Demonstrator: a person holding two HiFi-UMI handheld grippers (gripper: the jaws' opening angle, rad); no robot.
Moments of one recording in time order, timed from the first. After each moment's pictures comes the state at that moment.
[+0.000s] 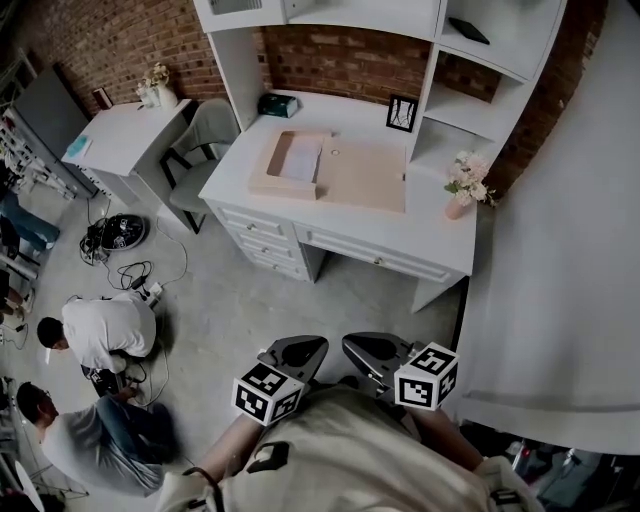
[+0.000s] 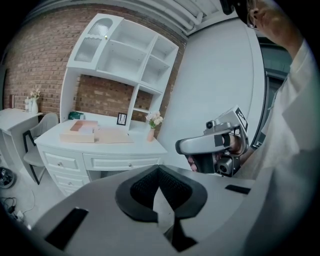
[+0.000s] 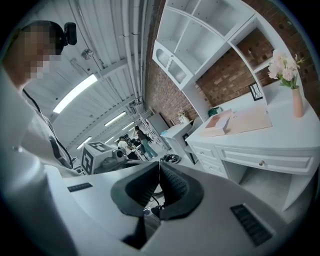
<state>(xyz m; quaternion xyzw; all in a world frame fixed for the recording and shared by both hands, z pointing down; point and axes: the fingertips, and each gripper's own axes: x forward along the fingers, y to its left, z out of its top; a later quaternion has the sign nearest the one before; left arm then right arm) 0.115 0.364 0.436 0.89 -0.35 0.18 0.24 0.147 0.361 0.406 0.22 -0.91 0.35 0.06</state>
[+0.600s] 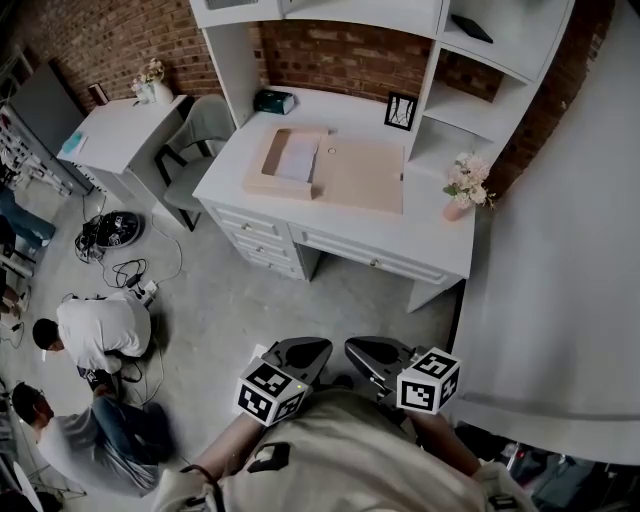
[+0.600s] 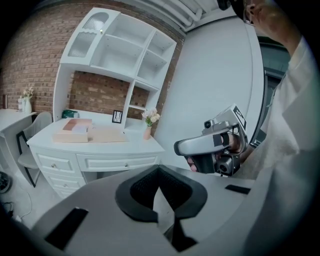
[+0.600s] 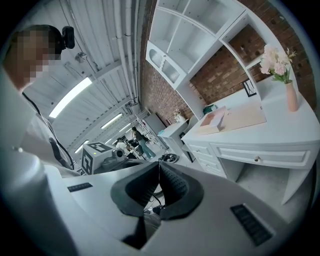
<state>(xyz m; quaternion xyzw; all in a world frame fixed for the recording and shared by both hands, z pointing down) 0.133 0.353 0.444 0.90 -0.32 0.19 0.24 0.162 0.351 0.416 0.23 -0.90 0.37 0.05</state>
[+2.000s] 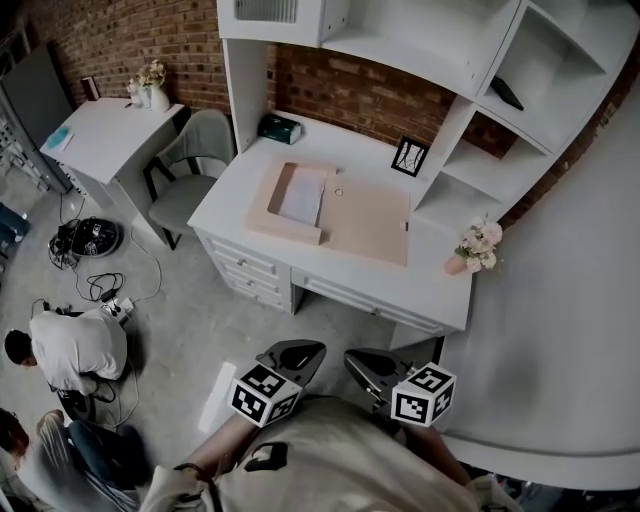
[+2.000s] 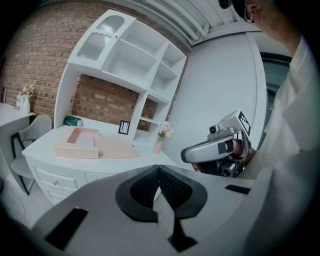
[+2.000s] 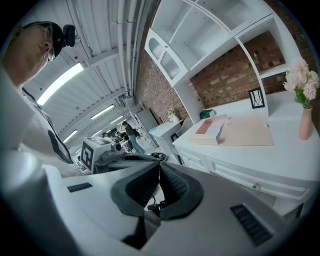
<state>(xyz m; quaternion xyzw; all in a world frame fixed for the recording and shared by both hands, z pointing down) 0.067 0.241 0.429 0.91 -0.32 0.14 0.24 0.105 0.252 0.408 0.27 -0.90 0.33 0.11</state>
